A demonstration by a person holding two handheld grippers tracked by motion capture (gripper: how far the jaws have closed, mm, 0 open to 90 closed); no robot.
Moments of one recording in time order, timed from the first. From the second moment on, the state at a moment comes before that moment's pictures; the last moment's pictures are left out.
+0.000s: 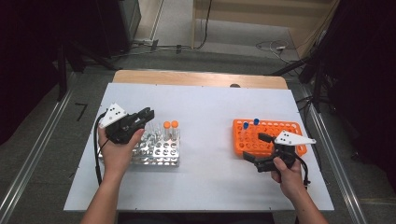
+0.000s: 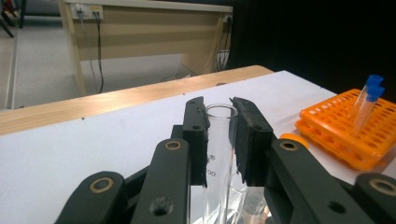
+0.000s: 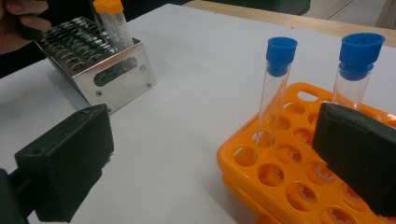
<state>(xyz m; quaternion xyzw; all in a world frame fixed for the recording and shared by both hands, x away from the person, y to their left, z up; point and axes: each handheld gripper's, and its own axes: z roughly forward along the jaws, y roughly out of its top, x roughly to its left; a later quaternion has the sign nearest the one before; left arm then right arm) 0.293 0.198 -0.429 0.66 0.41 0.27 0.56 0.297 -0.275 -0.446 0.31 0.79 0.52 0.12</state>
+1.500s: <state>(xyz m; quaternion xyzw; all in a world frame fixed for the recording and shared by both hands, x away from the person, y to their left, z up) 0.274 0.201 -0.434 0.67 0.46 0.22 0.54 0.329 -0.289 -0.462 0.40 0.75 0.49 0.18</state>
